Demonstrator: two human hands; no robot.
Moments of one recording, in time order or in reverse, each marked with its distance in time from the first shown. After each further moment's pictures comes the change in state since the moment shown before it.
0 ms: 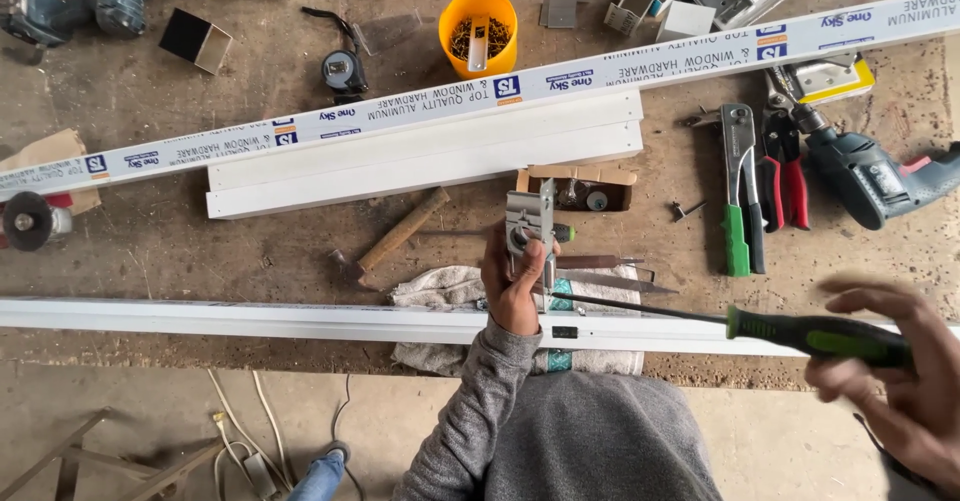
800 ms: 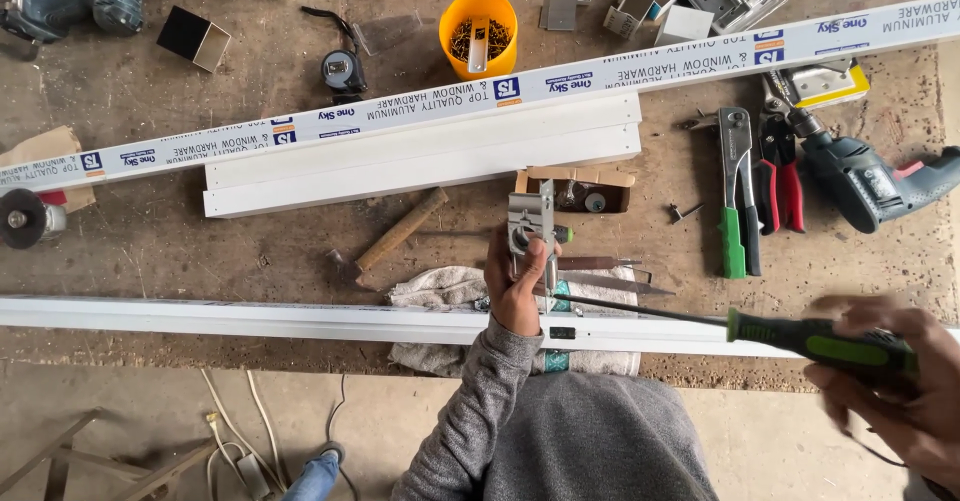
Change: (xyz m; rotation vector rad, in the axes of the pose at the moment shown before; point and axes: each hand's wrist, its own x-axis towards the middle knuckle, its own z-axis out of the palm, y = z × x) left_hand 0.002 -0.009 -0.002 -0.044 -0.028 -0.040; right_hand 0.005 0.033 -0.007 0.124 -0.094 -0.265
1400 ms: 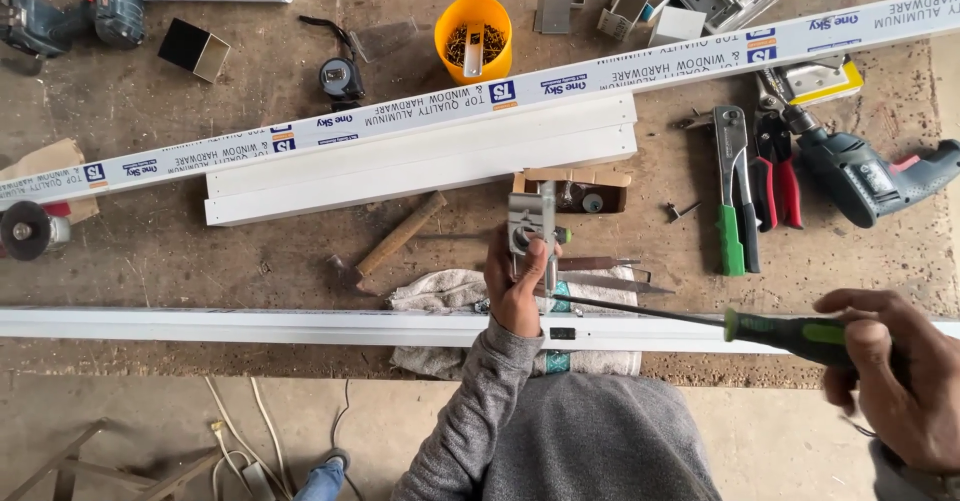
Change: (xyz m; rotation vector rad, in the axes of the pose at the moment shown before) left_hand -0.004 0.003 0.003 0.050 -0.012 -0.019; right_hand -0.002 -0.007 0.008 -0.247 0.171 0.304
